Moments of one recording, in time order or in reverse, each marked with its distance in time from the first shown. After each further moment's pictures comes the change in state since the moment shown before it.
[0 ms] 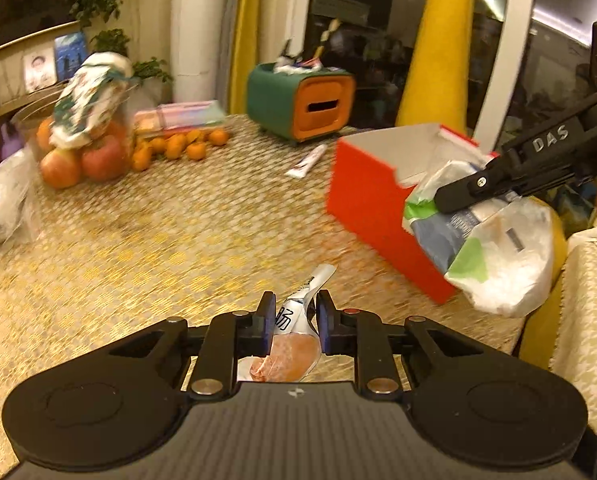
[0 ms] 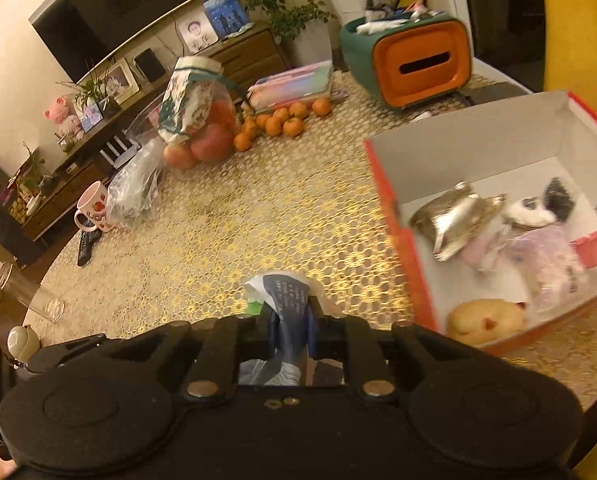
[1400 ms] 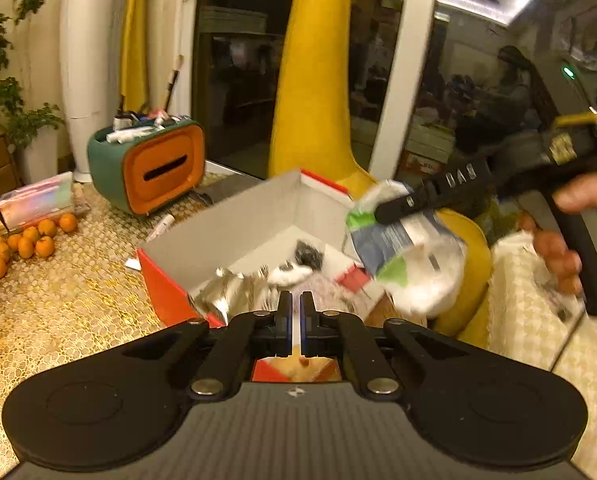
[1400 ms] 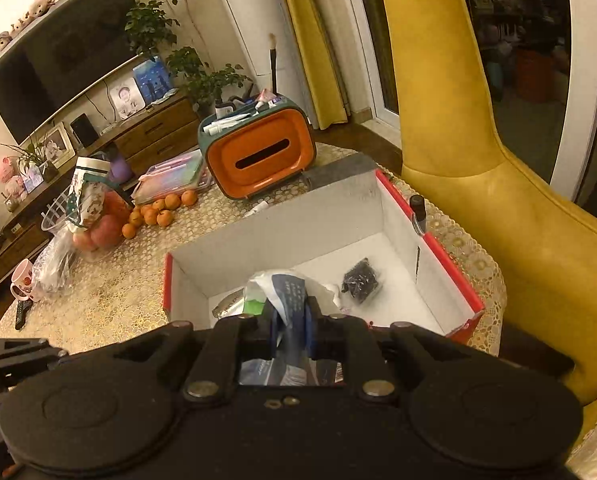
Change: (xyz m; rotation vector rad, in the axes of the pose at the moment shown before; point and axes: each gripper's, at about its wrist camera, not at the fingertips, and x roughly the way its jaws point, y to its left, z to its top) left arm 0.057 -0.137 0.094 0.160 -0.011 -0.216; right arm -0.076 -0.157 0.046 0.059 -0.152 -0.156
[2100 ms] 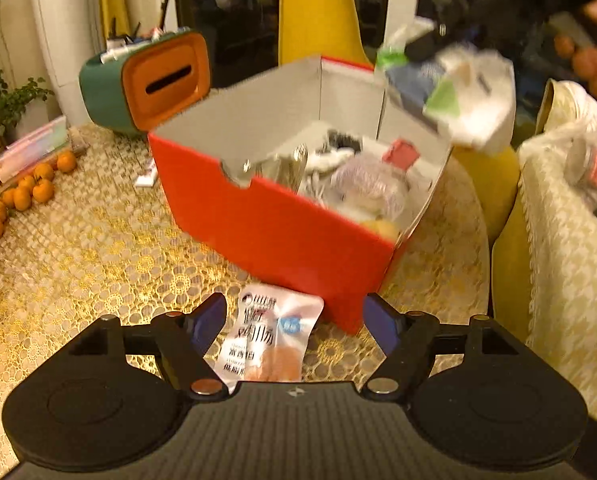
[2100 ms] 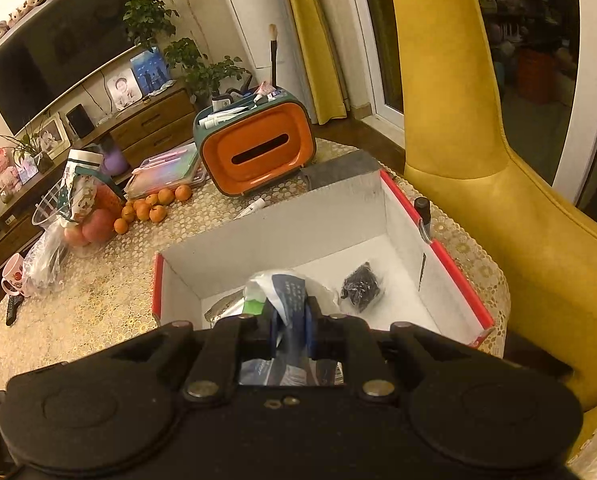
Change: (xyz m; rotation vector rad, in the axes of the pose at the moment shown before) left arm 0.045 0.038 -0.067 0.112 0.198 0.030; right arm 0.019 0.004 0.012 -0.020 0.018 -0.014
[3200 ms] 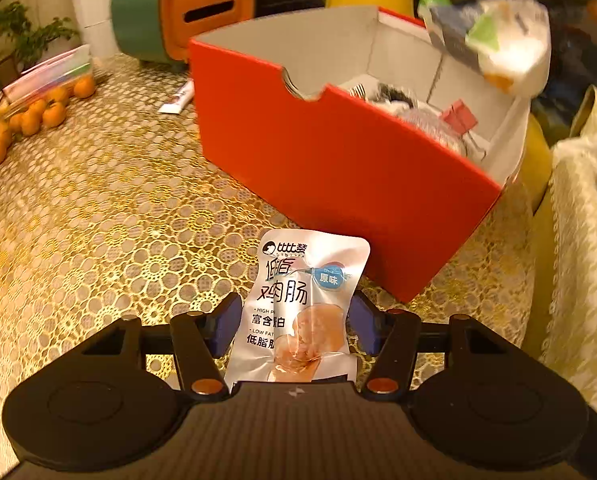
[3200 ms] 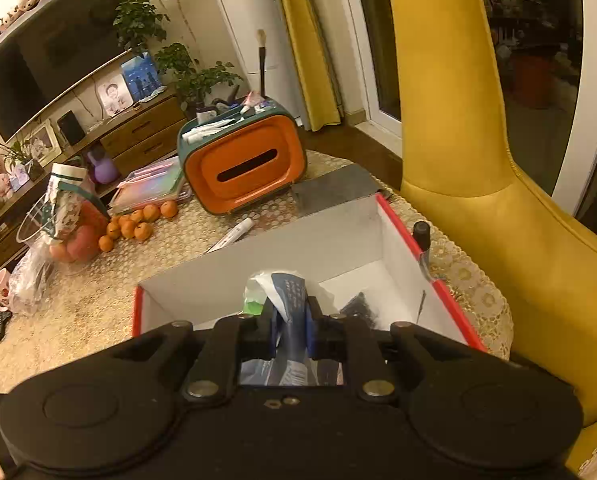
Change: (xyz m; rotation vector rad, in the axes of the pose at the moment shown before) left arm 0.031 0.028 -0.019 -0.151 0.087 0.024; right arm 0.028 -0.013 0.025 0.005 -0.013 -0.022
